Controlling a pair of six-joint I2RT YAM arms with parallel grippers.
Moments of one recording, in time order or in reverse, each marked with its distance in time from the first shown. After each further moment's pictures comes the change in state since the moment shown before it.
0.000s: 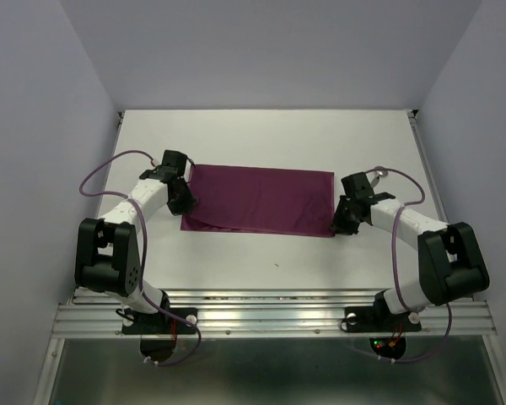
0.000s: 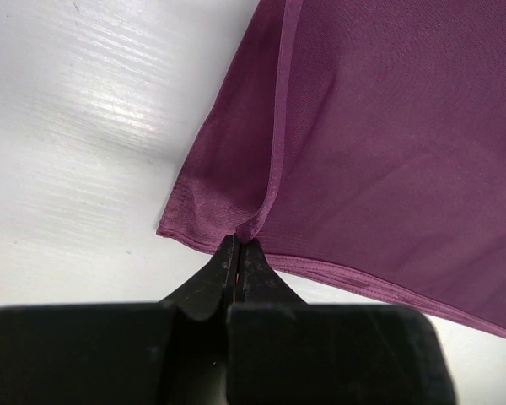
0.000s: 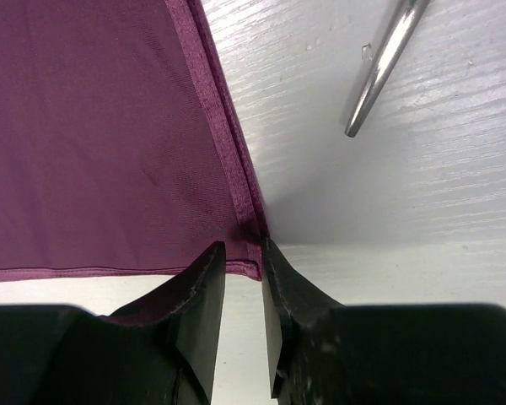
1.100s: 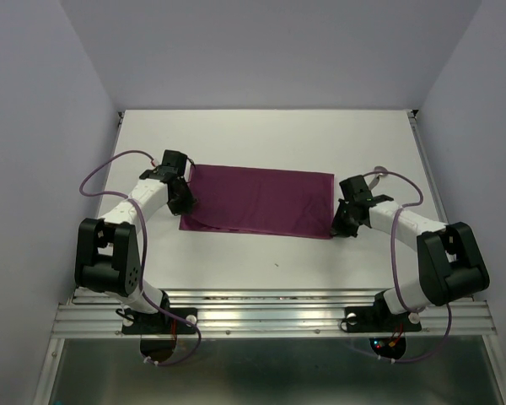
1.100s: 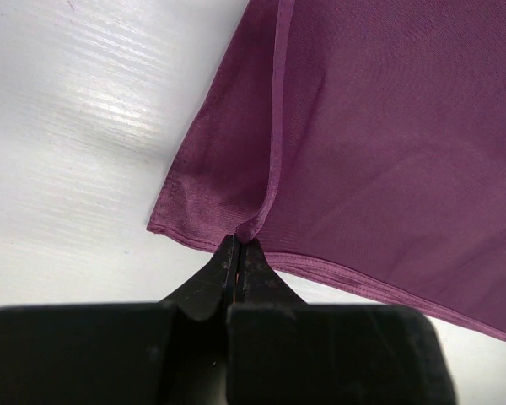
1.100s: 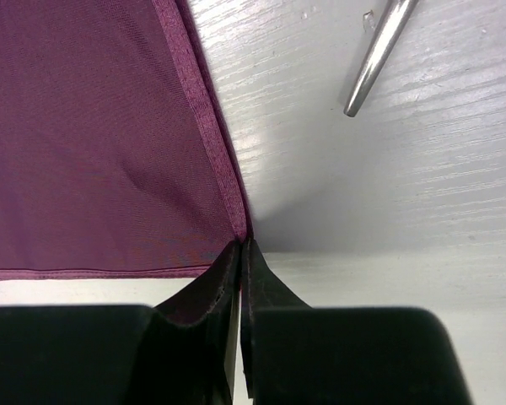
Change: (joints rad) left arm -0.002 0.000 0.000 0.001 0.007 0.000; right arm 0.020 -0.001 -0.024 0.003 0.003 0.007
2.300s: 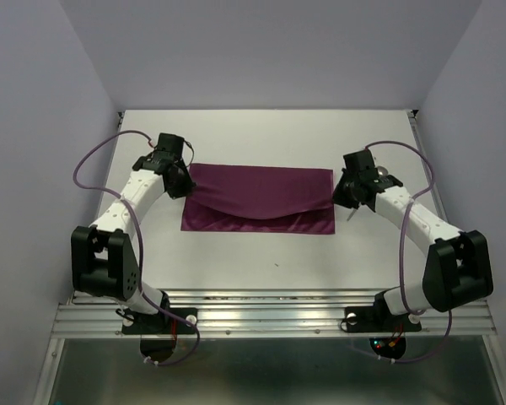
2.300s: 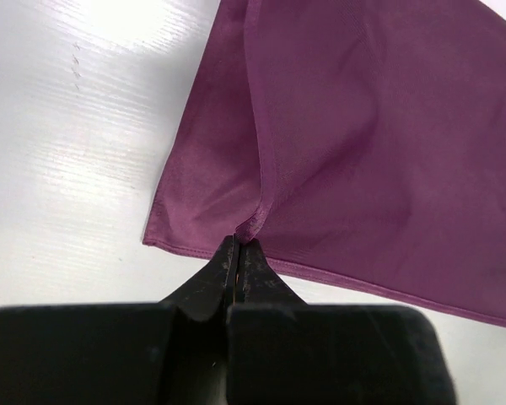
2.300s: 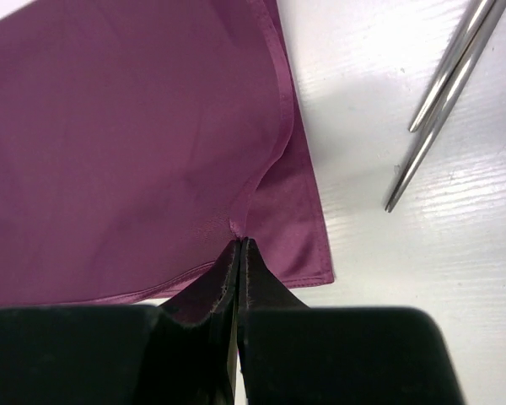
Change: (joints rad) left arm -0.005 -0.023 0.161 -0.072 0.003 0.041; right arm 0.000 -0.039 0.229 -0.046 0.101 -0.016
